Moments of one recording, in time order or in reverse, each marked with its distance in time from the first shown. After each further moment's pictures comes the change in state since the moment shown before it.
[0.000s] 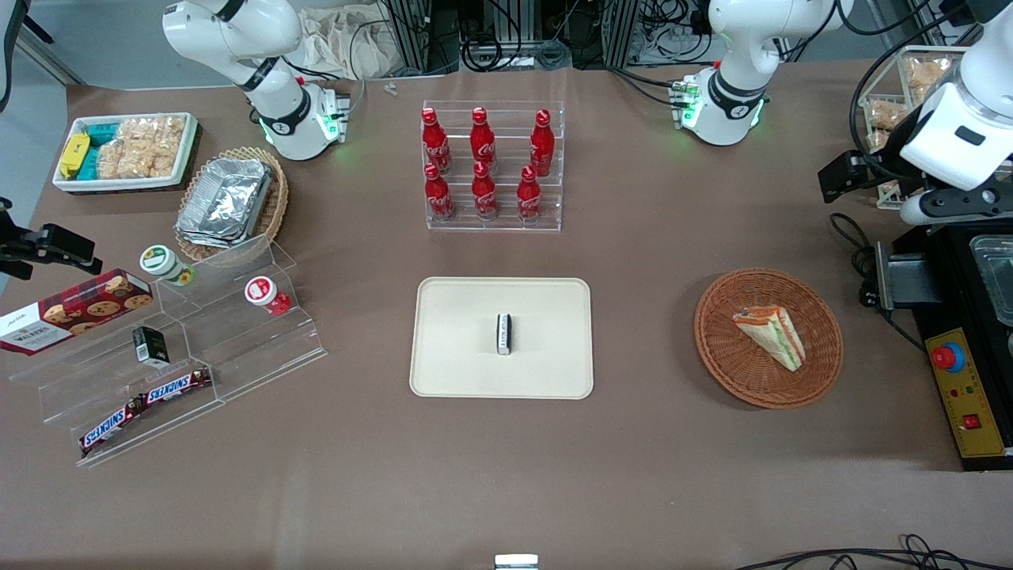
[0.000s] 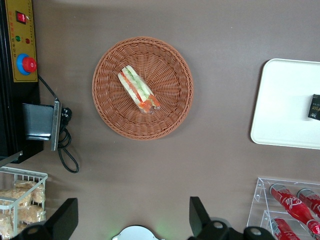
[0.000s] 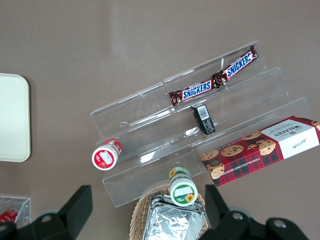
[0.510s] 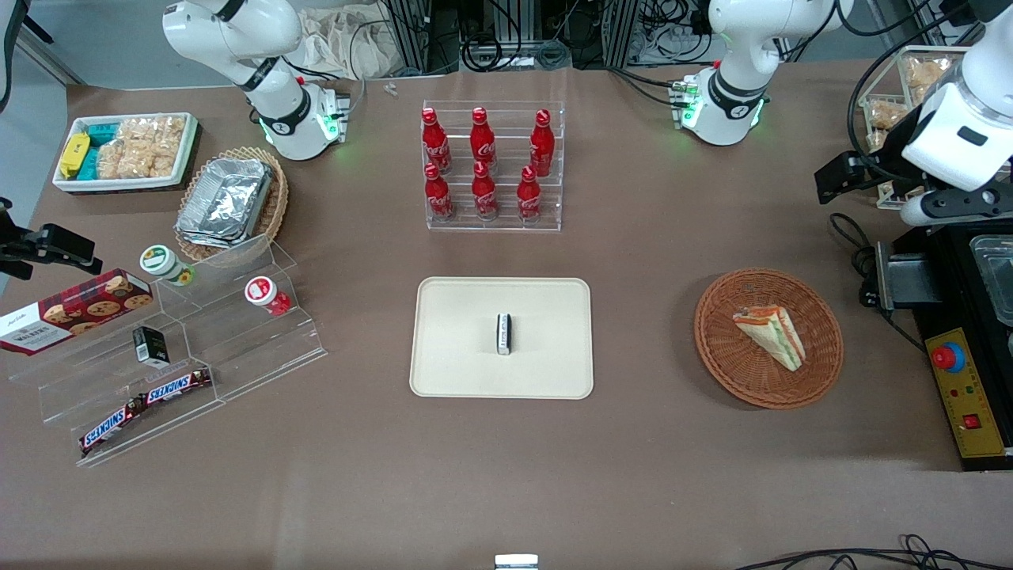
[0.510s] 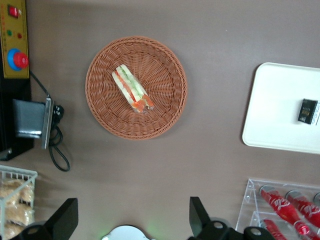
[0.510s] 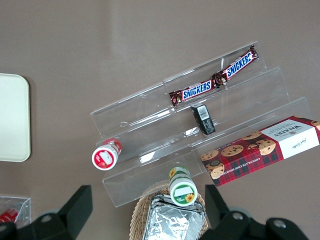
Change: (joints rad) arm 0.005 0.005 0.000 -0.006 -0.029 0.012 -0.064
